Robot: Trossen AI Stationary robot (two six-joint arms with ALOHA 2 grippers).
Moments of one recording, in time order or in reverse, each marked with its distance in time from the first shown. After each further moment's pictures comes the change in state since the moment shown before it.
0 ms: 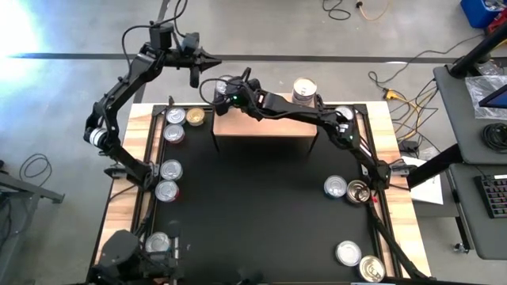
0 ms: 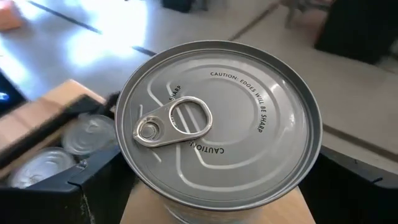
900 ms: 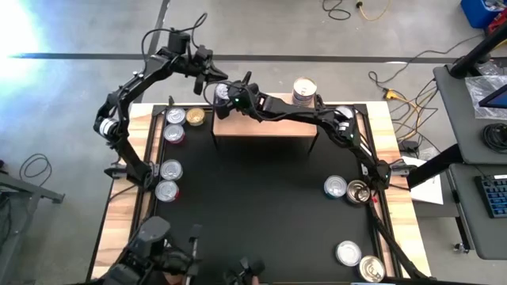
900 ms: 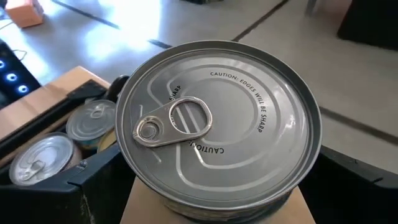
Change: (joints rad) left arm -0.019 0.141 -0.006 -0.146 0.143 0.033; right arm -0.042 -0.001 -0.160 0.122 -0.097 0.035
